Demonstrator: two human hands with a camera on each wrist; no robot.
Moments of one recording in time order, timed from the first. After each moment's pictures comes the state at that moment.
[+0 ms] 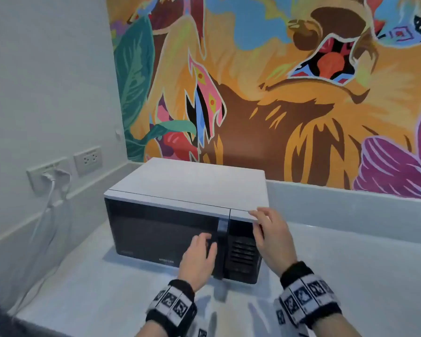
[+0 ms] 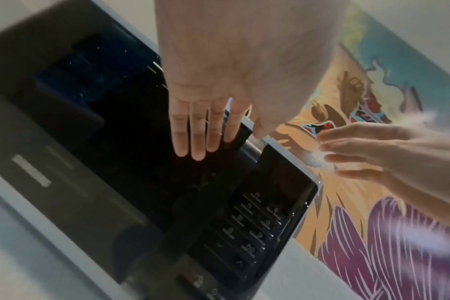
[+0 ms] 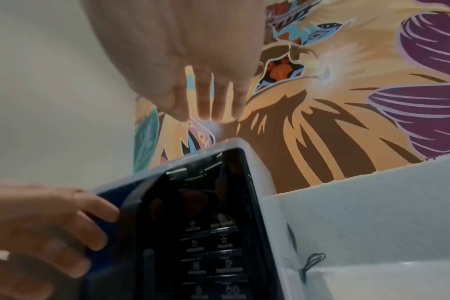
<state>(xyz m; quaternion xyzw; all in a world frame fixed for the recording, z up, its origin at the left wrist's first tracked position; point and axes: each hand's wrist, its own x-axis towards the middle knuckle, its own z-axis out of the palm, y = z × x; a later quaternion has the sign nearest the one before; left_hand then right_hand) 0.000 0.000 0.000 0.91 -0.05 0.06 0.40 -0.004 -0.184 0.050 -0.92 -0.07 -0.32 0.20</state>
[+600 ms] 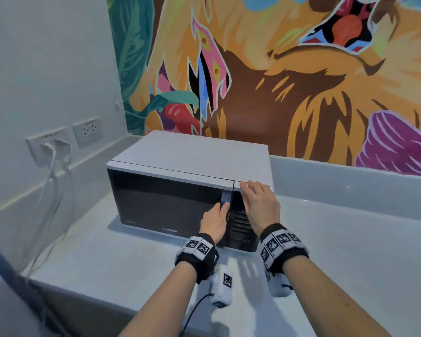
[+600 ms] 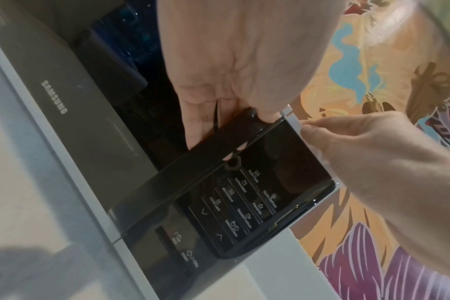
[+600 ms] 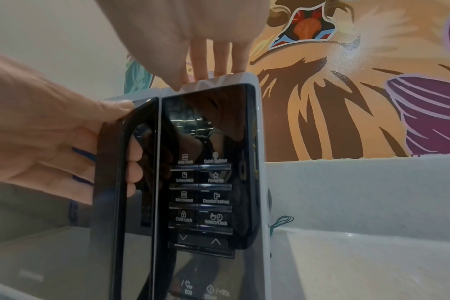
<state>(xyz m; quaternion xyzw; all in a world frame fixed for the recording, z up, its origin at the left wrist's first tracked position) 0.017 -0.029 0.007 0.86 -0.01 -0.01 0.51 0.020 -0.155 0.036 -0.95 -0.06 -0.31 0.05</state>
